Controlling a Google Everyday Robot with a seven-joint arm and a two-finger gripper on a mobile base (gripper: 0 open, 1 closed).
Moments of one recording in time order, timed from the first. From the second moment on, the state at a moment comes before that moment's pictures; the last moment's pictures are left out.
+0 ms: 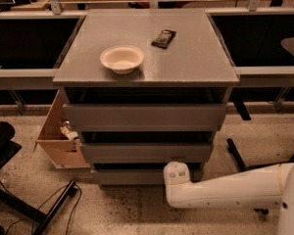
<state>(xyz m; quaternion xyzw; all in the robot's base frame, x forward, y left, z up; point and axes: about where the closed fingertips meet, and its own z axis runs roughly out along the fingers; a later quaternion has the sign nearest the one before) 0.589 -0.117 0.419 -0.62 0.71 -0.24 0.22</state>
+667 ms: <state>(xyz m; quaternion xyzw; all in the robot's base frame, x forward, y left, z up) 0.505 -0.159 0.518 -0.64 0.70 -0.27 0.17</state>
